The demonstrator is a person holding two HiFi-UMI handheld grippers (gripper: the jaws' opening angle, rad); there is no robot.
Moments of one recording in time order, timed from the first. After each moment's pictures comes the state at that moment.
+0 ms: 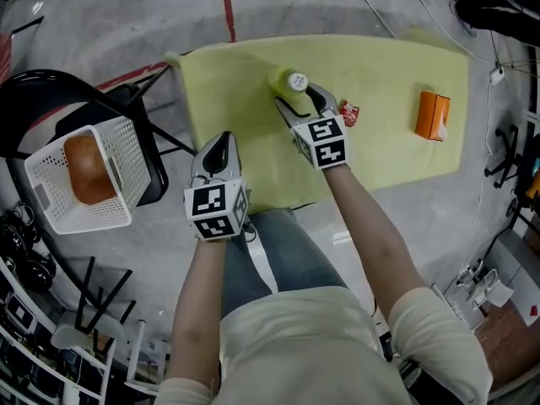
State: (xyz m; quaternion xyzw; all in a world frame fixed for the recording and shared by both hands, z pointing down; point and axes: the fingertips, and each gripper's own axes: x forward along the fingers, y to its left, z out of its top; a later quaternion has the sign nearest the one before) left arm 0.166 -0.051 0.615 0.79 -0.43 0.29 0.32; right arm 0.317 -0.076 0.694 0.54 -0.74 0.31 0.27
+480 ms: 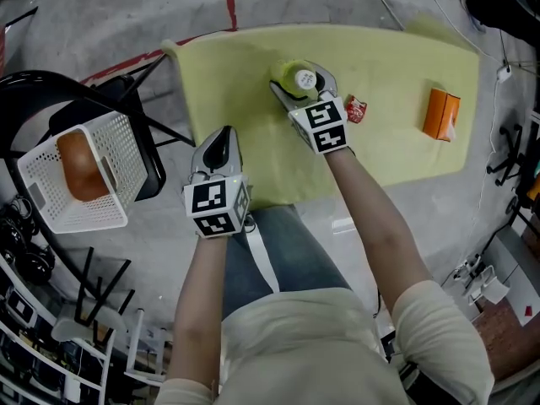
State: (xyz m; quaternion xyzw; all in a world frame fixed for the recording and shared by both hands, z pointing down) left arm 0.166 -0.053 0.641 0.78 -0.43 0.30 0.34; right arm 0.308 -0.108 0.717 0.51 -0.77 0.27 0.28
